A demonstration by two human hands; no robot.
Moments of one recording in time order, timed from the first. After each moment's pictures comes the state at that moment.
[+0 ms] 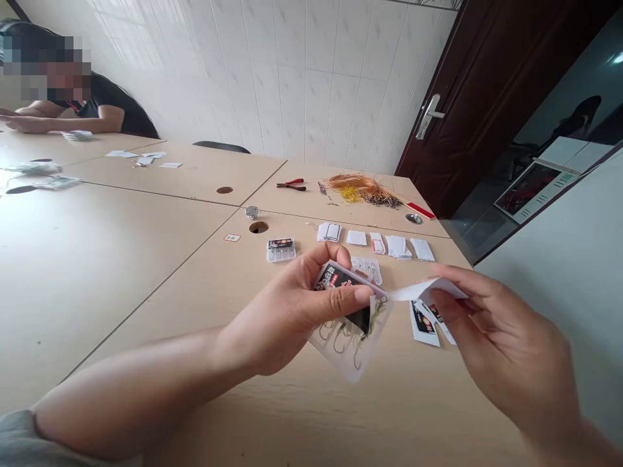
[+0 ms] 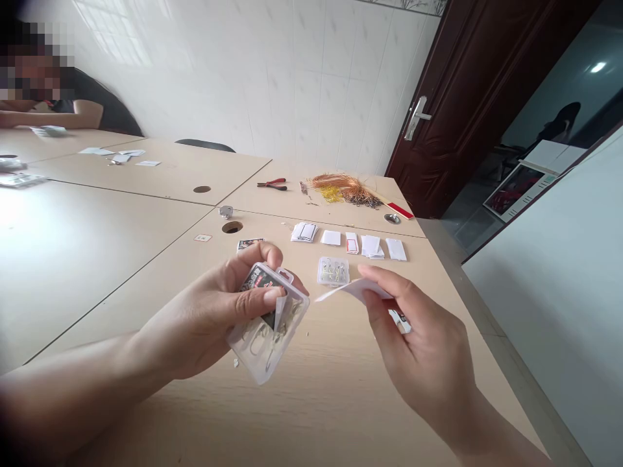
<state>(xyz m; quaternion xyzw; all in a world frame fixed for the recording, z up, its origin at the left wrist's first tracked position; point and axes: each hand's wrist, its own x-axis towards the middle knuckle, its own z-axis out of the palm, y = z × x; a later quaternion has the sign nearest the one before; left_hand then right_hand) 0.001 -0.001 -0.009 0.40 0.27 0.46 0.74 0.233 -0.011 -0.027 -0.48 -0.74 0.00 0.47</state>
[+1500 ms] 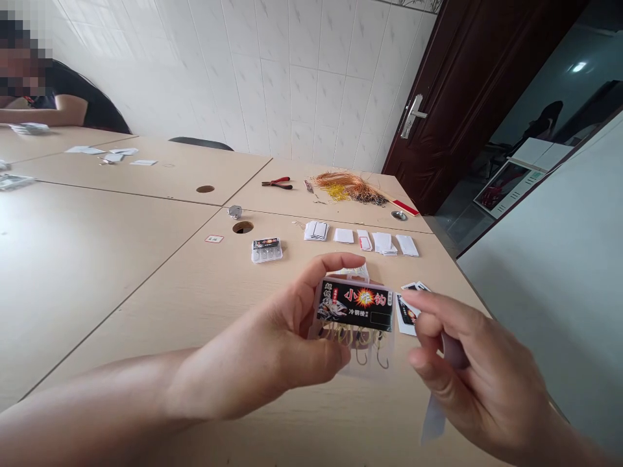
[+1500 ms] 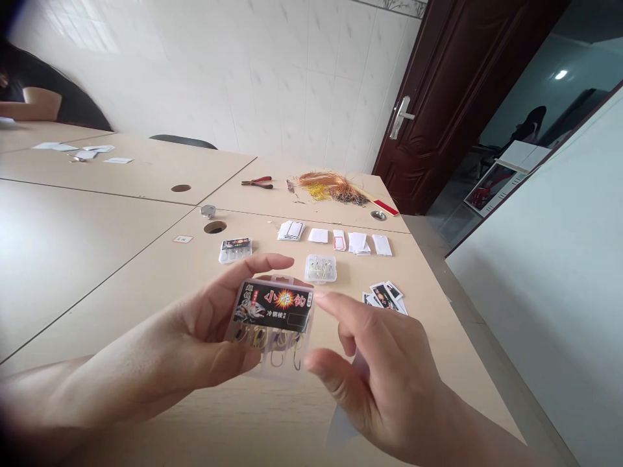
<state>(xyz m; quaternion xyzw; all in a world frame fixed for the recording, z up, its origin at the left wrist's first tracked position) -0.003 -0.018 -0.014 0.51 0.29 0.36 0.73 0.228 -0.032 -0.014 -0.35 -0.86 -0.04 0.38</state>
